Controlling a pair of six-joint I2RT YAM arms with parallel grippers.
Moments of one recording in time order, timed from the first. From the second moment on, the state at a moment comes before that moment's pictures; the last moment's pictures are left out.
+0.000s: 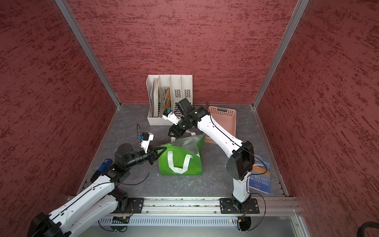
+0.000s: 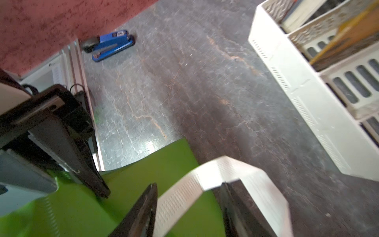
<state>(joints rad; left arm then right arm) -0.48 0.77 0.39 0.20 0.54 -0.39 0.65 1.84 1.88 -0.95 -0.46 -0.20</state>
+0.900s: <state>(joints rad) -0.55 0.74 0.40 0.13 0.36 -0.38 0.47 0.59 0.56 -0.30 -0.38 0.16</state>
